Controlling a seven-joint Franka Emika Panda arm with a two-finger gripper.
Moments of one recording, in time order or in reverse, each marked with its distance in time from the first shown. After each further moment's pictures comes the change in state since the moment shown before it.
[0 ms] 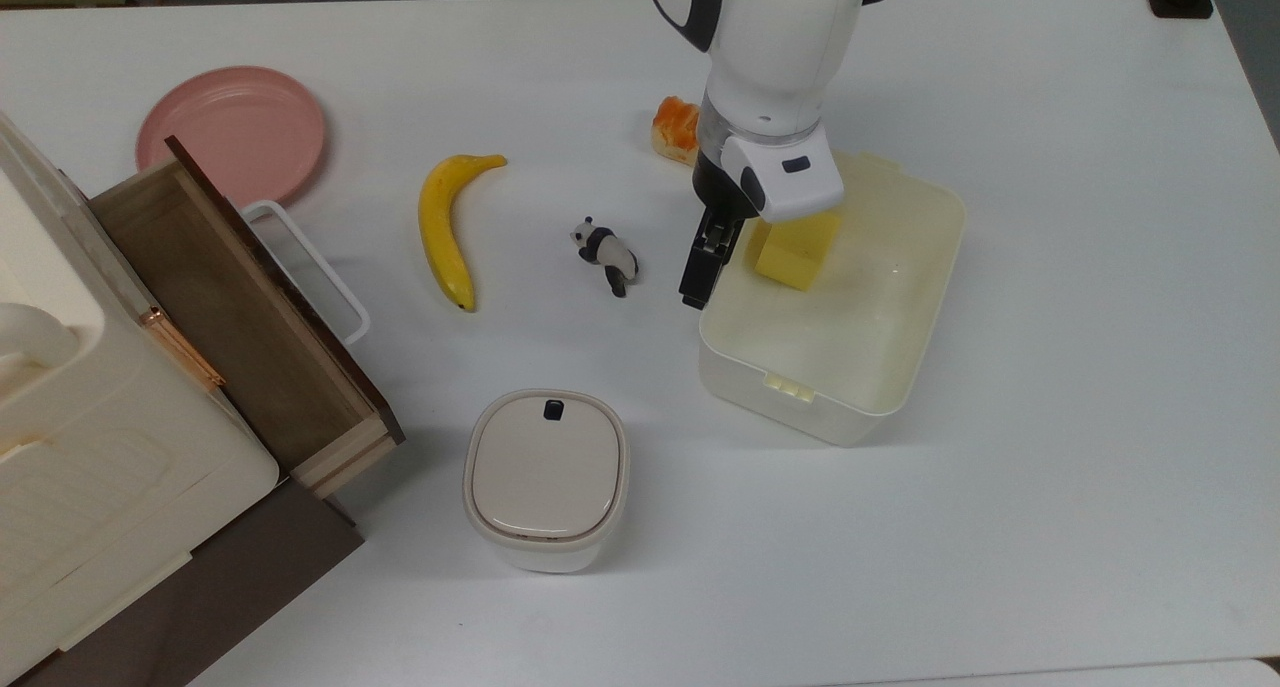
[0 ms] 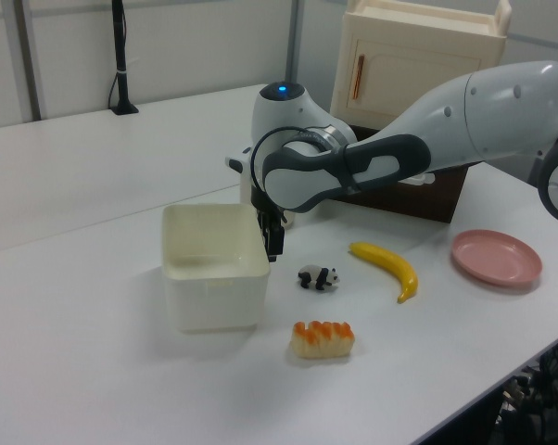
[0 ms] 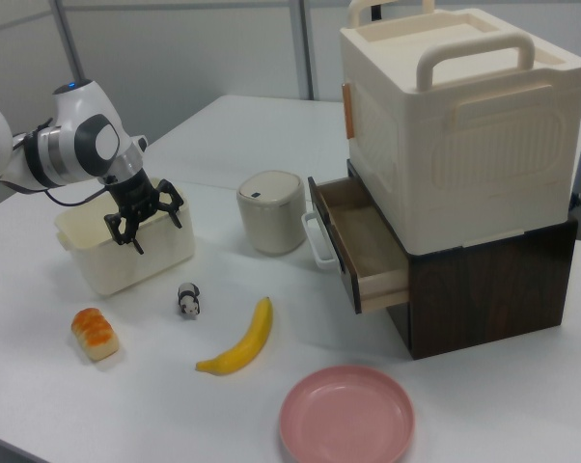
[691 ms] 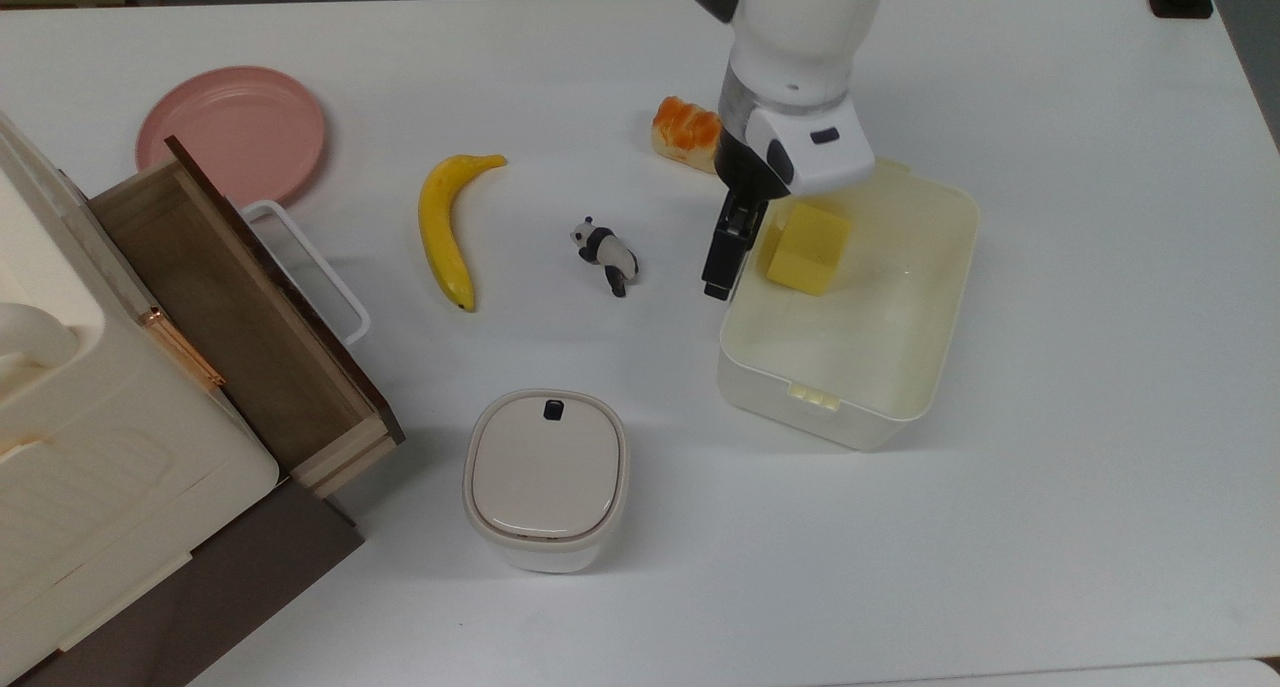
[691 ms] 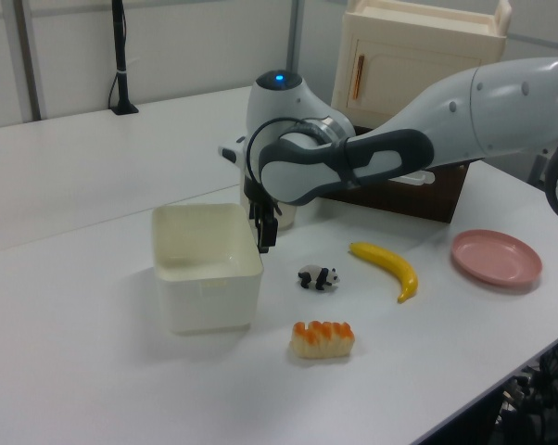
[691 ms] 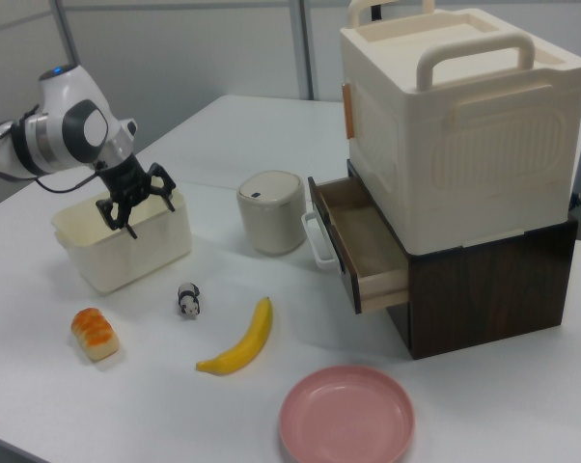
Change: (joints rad) arm 0.019 -0.033 -0.002 0.017 0.000 0.000 0.005
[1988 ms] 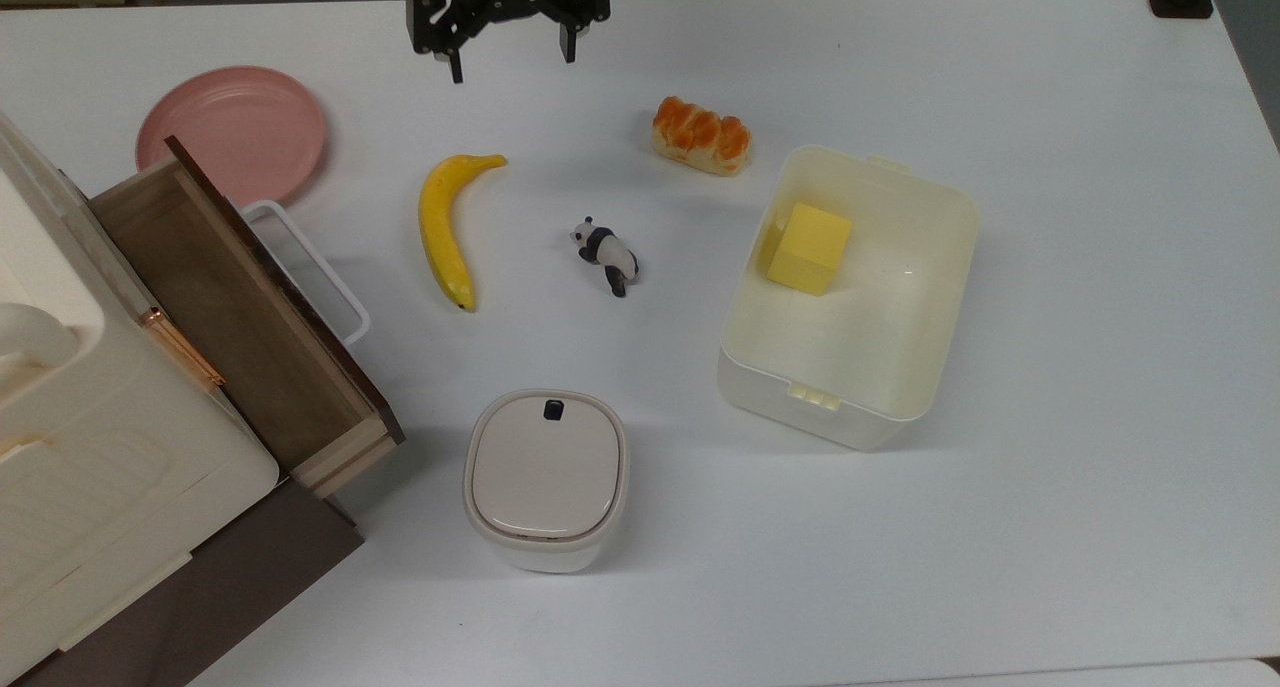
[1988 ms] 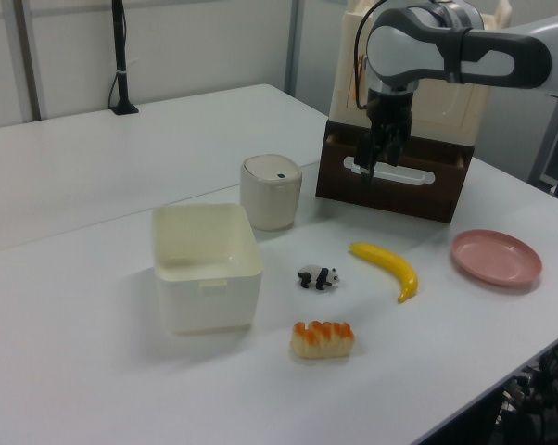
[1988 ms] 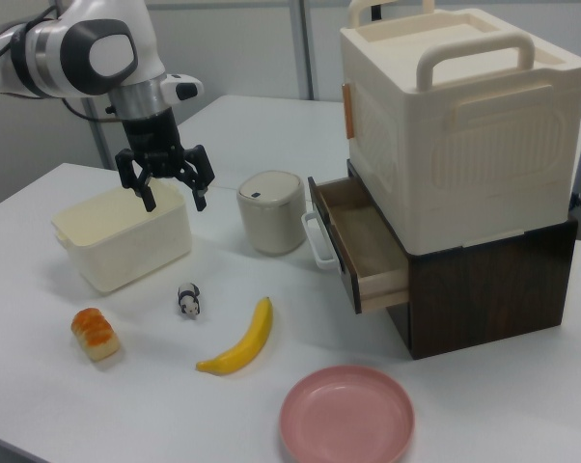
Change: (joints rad) arm -0.271 -0.302 -0.026 0.000 0.146 -0.485 0.546
